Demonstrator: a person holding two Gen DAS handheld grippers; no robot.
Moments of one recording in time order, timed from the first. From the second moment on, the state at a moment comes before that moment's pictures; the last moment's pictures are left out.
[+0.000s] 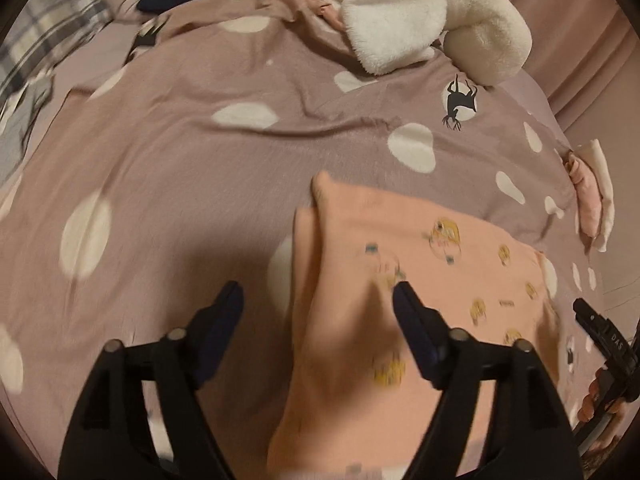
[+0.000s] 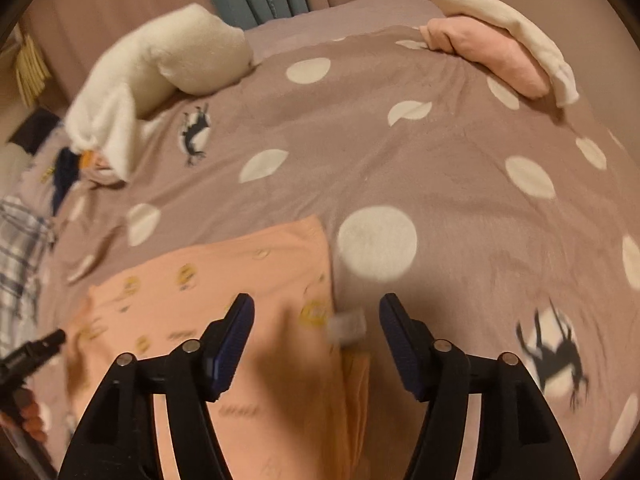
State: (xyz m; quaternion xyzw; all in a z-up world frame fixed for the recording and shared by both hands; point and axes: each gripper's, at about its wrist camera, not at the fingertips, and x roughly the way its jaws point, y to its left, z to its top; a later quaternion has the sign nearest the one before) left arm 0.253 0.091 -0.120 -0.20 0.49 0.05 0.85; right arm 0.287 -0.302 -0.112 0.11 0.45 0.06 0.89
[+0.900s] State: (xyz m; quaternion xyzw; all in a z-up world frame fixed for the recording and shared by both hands) left arm 0.197 0.062 -0.173 -0.30 0.47 0.01 0.83; right arm 0.229 -0.289 -0.182 0.27 0.46 0.10 0.84
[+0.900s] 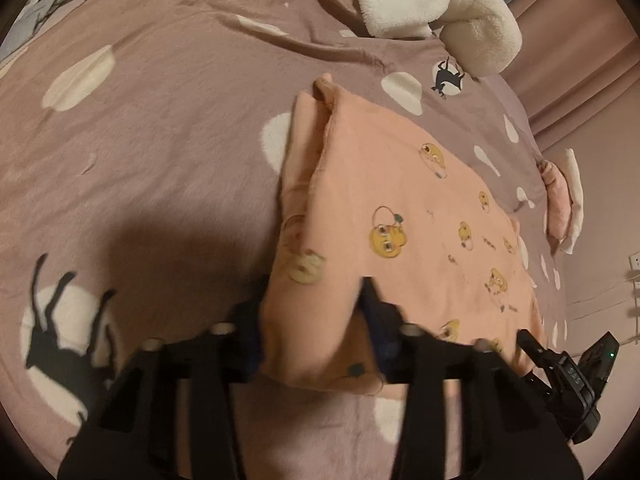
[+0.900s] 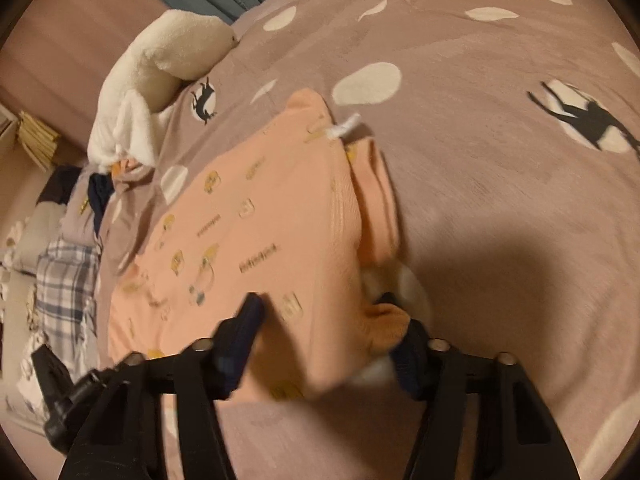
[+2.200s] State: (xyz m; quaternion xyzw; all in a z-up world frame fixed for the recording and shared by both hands) left arm 0.002 0.001 -0.155 -0.16 0.50 0.00 0.85; right arm 0.065 -0.305 -0.143 0.18 0.44 0.09 0.88
